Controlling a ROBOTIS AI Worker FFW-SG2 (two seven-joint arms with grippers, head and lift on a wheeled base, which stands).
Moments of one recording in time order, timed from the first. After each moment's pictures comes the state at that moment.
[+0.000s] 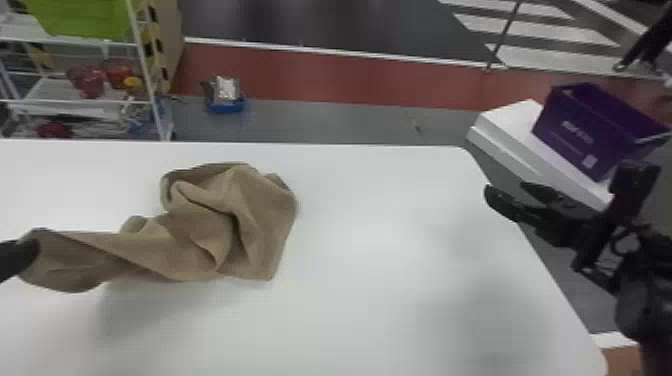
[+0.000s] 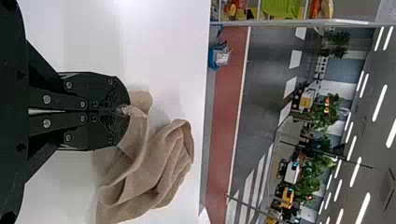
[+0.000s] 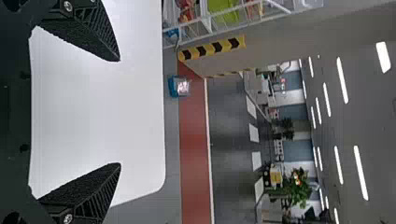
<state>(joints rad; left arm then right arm) 0.34 0.00 0.50 -2.53 0.04 1.13 -0.74 -0.03 -0.22 -0.52 -1.76 -0.09 0.59 0.77</state>
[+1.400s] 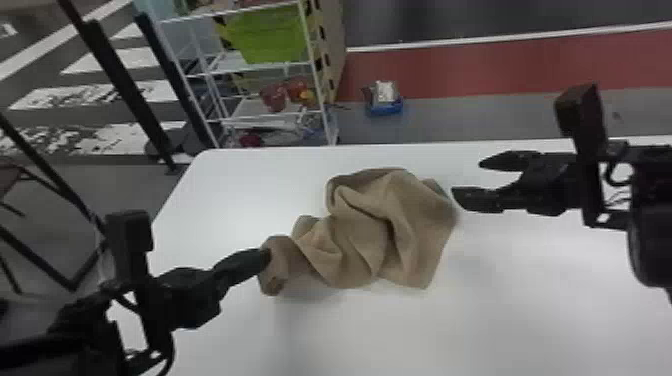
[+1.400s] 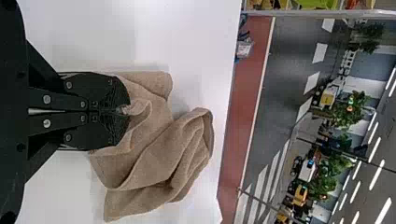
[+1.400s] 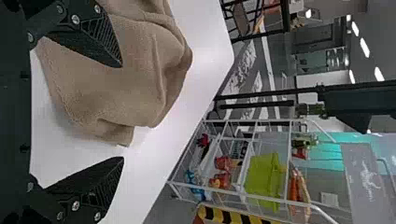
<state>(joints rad) 0.34 0.00 0.45 -2.42 0.00 1.11 -0.77 -0.32 -0.03 0.08 -1.59 0.29 0.63 1.03</state>
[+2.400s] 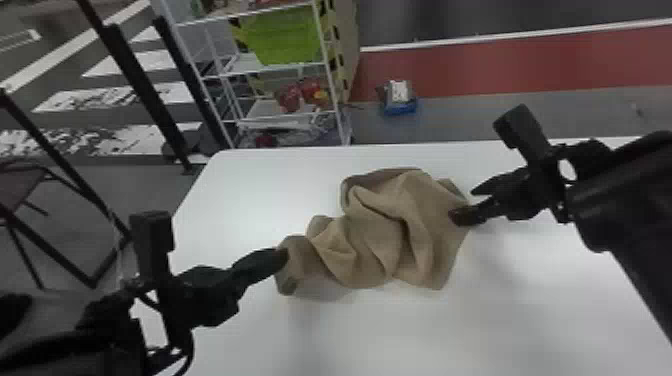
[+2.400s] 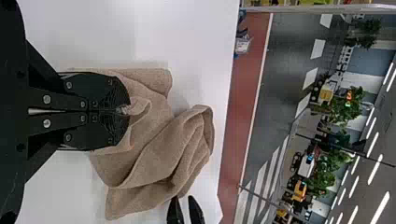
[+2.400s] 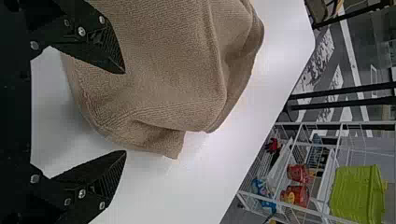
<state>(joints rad) 0.35 0.00 0.44 -2.41 0.00 1.07 -0.78 -0.56 0.00 0.26 -1.16 0.38 0.69 0.94</state>
